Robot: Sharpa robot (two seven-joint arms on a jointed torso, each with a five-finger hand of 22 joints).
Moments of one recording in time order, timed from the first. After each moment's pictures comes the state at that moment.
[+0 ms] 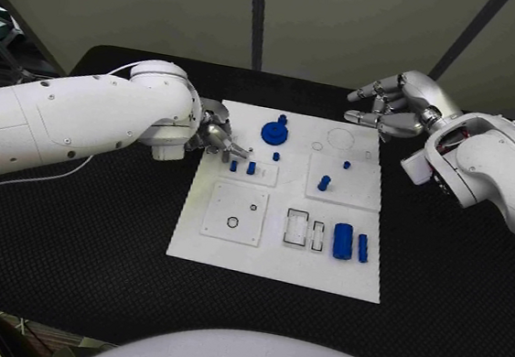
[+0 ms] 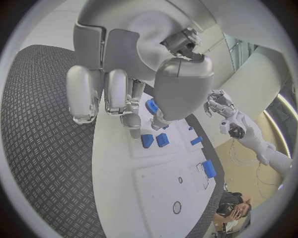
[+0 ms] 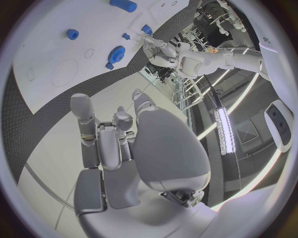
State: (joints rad) left arm 1.24 -0.72 0.05 1.38 -1.10 0.20 -0.60; left_hand 0.99 -0.06 0.23 0.27 0.10 0.92 0.03 0.74 0.59 1.24 -0.04 1.08 0.83 1.47 -0.09 1.47 1.31 0.08 1.47 0.03 1.36 1.31; right arm 1.22 -0.79 0.10 1.40 -1.02 -0.29 0.08; right_hand 1.46 -0.09 0.05 0.23 0.29 0.92 0.16 0.13 0.07 1.19 0.07 1.14 1.04 1.47 0.01 1.40 1.31 0.13 1.18 0.11 1.08 0.78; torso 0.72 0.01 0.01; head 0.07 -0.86
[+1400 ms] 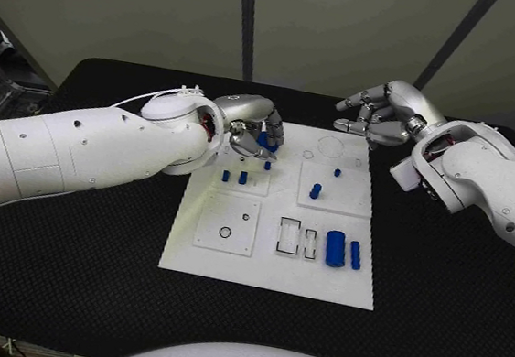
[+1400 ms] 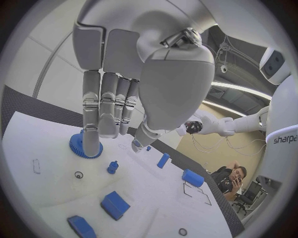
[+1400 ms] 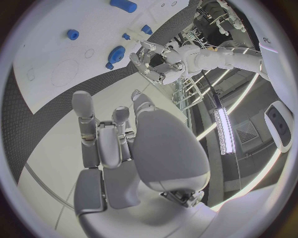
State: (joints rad) left arm 1.23 -0.62 0.00 1.33 -1.39 -0.21 0.01; left_hand 1.41 -0.18 0.28 0.05 0.11 0.91 0.14 0.27 0.17 0.94 0.10 0.43 0.15 1.28 0.02 1.04 0.85 0.15 1.21 0.12 0.66 0.84; right arm 1.22 -0.79 0.10 1.40 -1.02 -0.29 0.08; right_hand 1.47 -0.08 0.05 0.23 0.30 0.92 0.16 0.14 0.07 1.11 0.07 1.04 0.92 1.46 0.00 1.37 1.28 0.13 1.17 0.10 1.05 0.74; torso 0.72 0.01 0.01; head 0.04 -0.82
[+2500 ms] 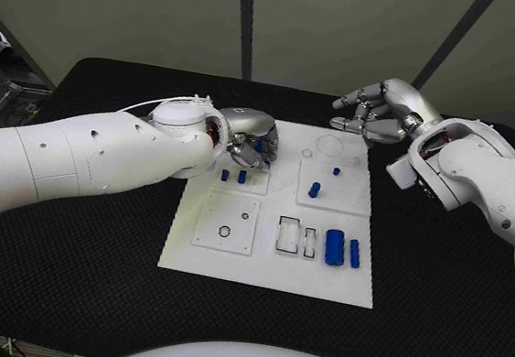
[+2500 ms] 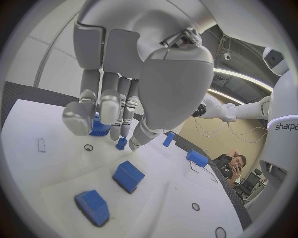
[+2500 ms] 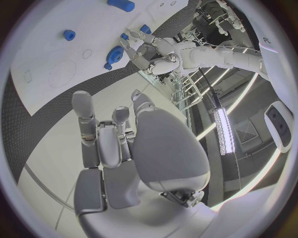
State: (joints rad) left arm 1.20 -0.57 0.00 1.26 -1.49 -0.11 0.00; left_hand 1.42 -0.17 0.34 0.04 0.11 0.97 0.14 0.23 0.14 1.02 0.08 0.39 0.12 1.37 0.01 1.27 1.03 0.12 1.35 0.11 1.05 1.18; right arm 1.22 -0.79 0.10 1.40 -1.02 -0.29 0.08; right_hand 1.47 -0.08 0.05 0.23 0.30 0.92 0.16 0.14 0.07 1.11 0.07 1.04 0.92 1.46 0.00 1.37 1.28 0.13 1.17 0.10 1.05 0.74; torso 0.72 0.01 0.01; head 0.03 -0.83
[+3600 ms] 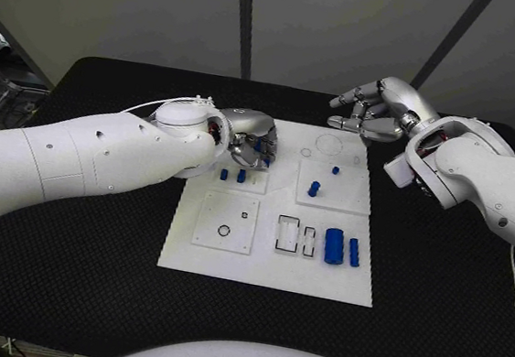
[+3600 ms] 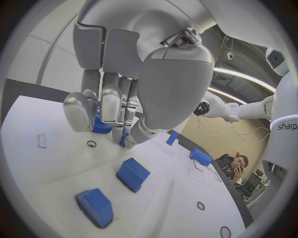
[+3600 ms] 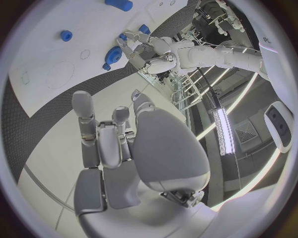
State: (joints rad) left arm 1.20 -0.55 0.01 1.23 -1.49 -0.10 -0.02; left_hand 1.46 -0.13 0.44 -0.02 0.11 1.01 0.15 0.21 0.14 1.06 0.08 0.37 0.12 1.40 0.00 1.32 1.07 0.12 1.37 0.10 1.14 1.26; right arm 1.22 -0.78 0.10 1.40 -1.02 -0.29 0.08; right_hand 1.47 -0.08 0.05 0.23 0.30 0.92 0.16 0.14 0.07 1.11 0.07 1.04 0.92 1.47 0.00 1.37 1.28 0.13 1.17 0.10 1.05 0.74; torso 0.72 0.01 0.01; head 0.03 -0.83
